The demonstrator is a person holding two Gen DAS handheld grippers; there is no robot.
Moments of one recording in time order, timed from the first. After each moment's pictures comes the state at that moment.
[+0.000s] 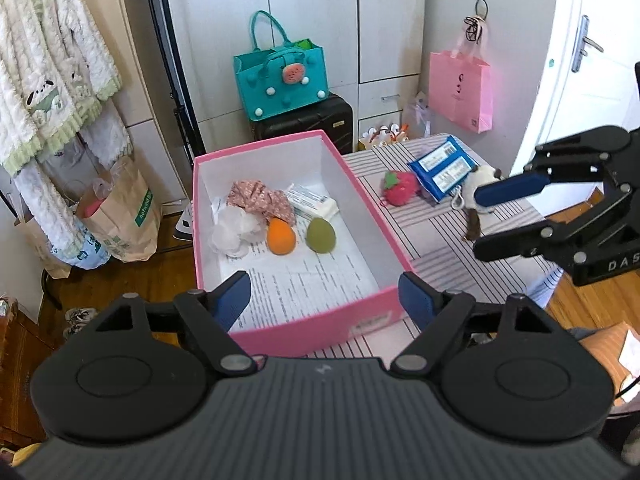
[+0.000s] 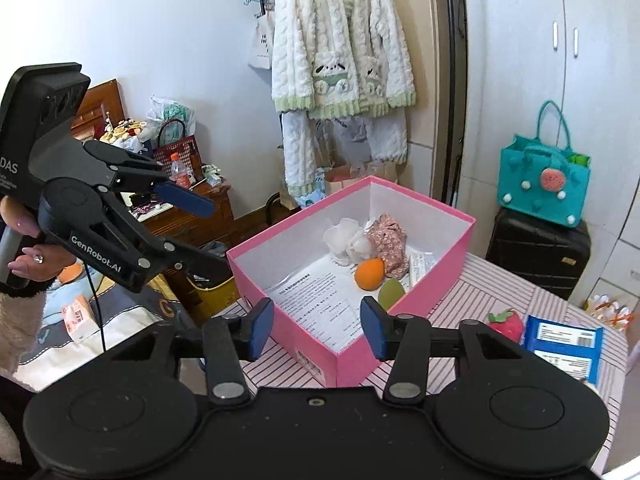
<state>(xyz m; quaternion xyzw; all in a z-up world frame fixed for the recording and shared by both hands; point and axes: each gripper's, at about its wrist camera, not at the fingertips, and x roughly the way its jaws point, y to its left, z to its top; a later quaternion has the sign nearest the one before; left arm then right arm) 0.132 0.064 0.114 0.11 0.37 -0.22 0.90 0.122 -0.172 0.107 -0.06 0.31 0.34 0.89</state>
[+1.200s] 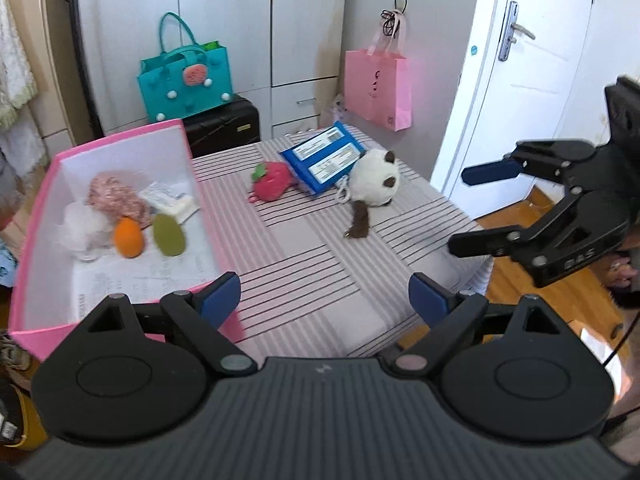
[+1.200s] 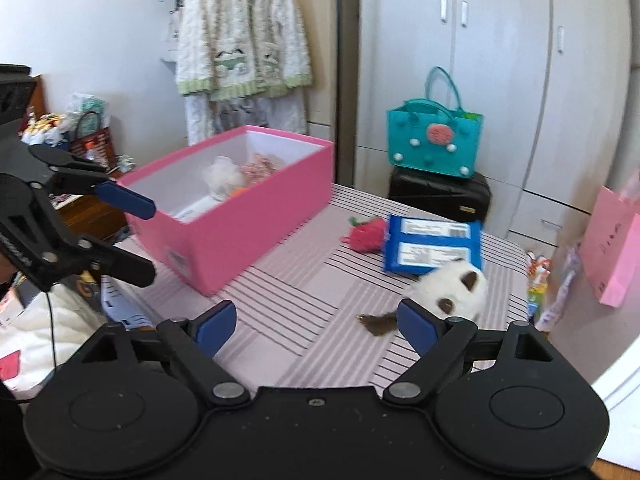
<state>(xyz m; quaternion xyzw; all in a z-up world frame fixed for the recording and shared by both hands) 0.098 -0.049 0.046 0.08 0.34 -0.32 0.88 0.082 -0.293 0.032 -0.06 0.31 0.21 0.93</state>
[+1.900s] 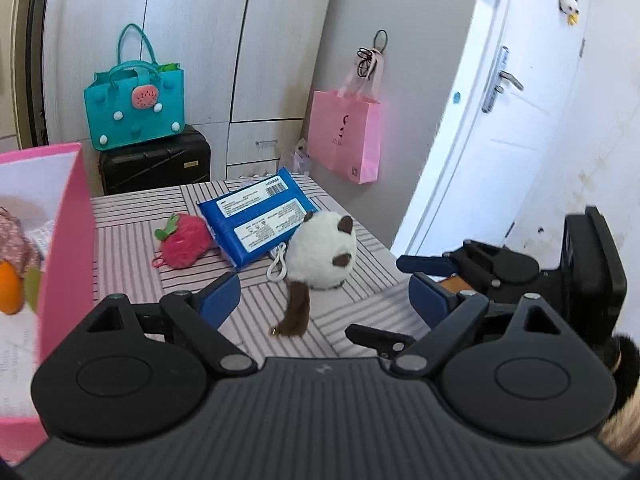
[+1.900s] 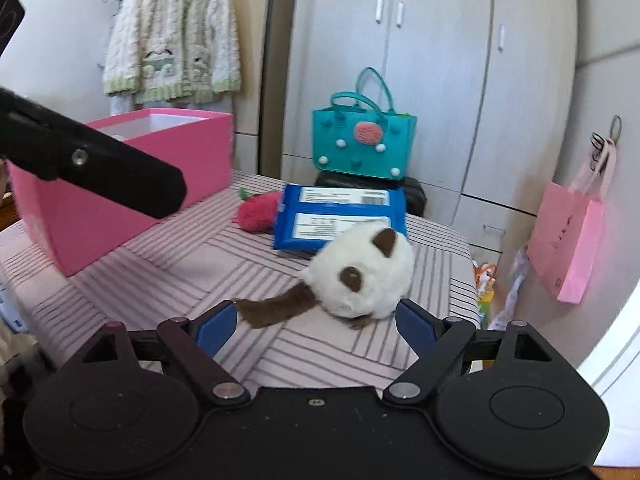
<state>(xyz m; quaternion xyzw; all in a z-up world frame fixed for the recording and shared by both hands) 0.158 -0.142 0.001 0.00 0.29 -0.36 0.89 0.136 -0.337 -0.062 -0.08 0.26 0.12 0.96</state>
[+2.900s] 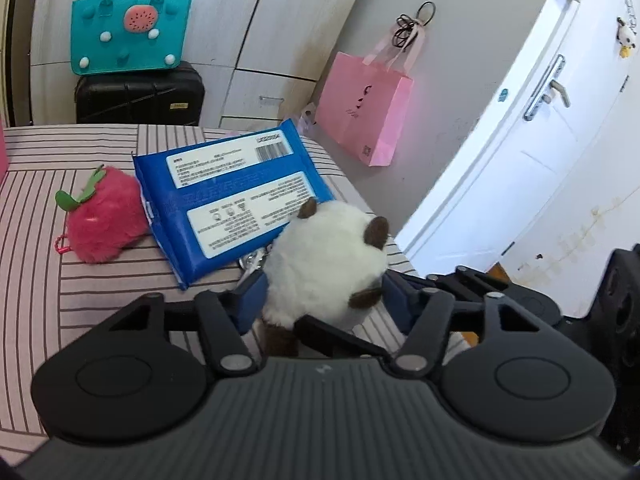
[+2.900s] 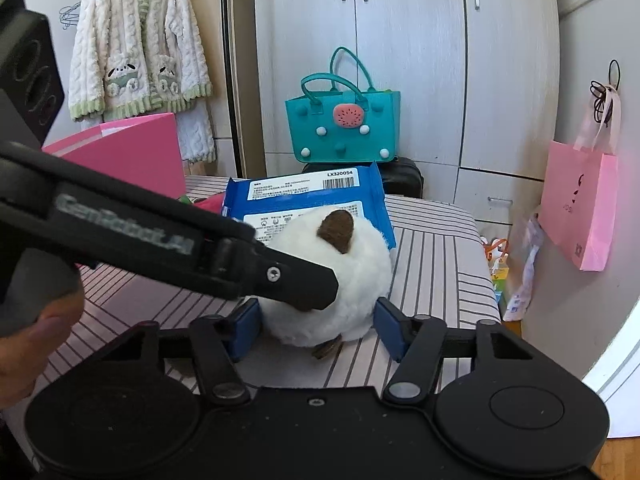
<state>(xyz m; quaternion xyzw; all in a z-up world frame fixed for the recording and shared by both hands) 0.253 -0.212 -0.070 -0.07 0.37 -0.34 0.86 0.208 -0.359 -0.097 -0.01 0.27 0.12 0.96</state>
